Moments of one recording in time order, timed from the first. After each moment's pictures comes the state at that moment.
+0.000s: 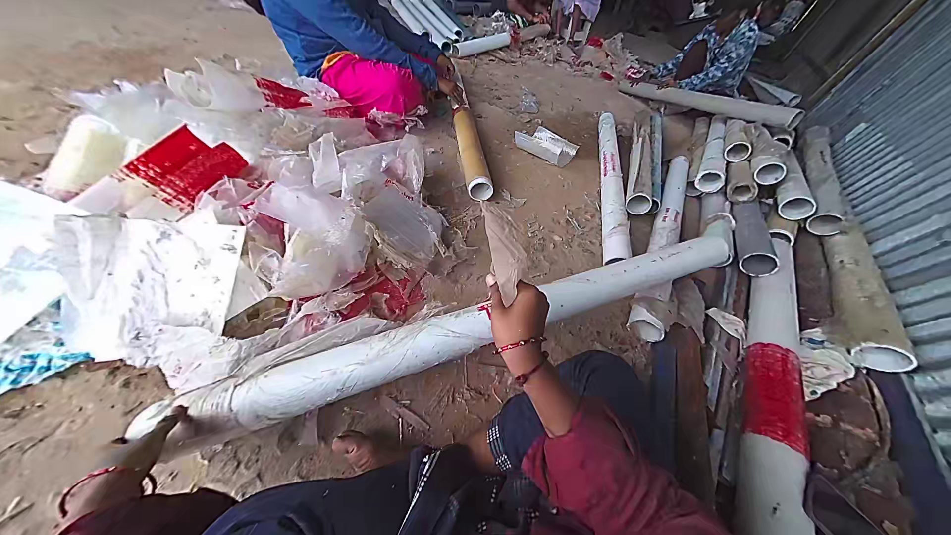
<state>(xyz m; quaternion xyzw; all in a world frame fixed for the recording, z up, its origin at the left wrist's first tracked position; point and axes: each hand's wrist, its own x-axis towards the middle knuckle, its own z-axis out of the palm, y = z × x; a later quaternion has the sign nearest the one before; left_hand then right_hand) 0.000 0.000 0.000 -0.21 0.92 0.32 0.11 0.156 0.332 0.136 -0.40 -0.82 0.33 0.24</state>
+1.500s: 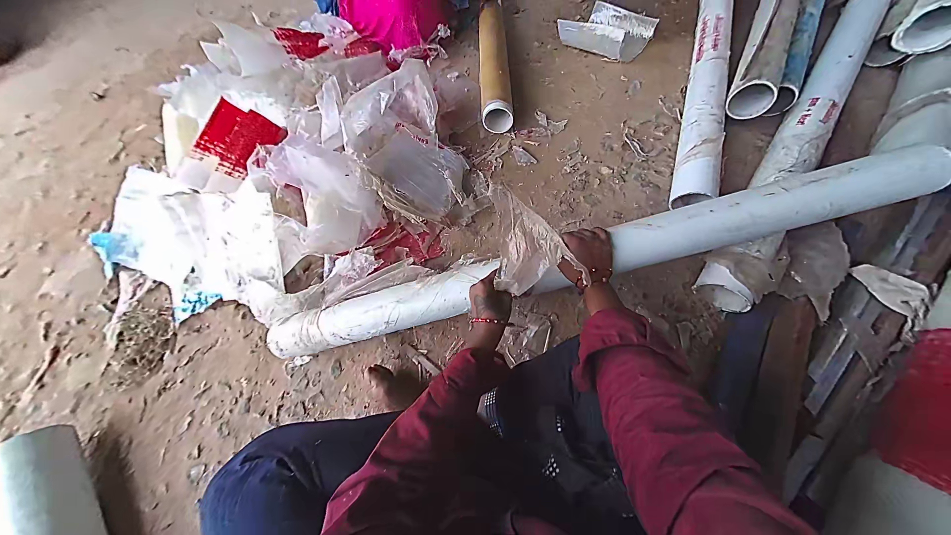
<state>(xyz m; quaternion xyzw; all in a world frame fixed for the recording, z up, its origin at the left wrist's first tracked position) 0.128 0.373 -0.016 0.17 0.92 0.34 0.12 0.168 0.557 -0.069 -0.24 -0.95 0.14 0.14</state>
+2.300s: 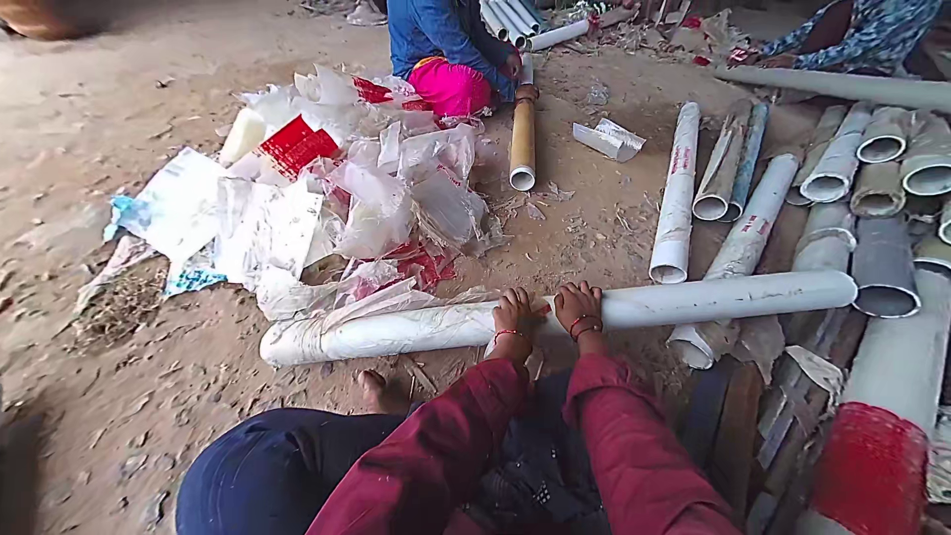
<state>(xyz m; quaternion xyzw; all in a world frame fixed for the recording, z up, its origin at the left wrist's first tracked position) 0.138 0.393 0.019 0.25 0.93 0.03 0.28 0.178 0.521 -0.030 -0.27 -0.96 0.09 -0.07</state>
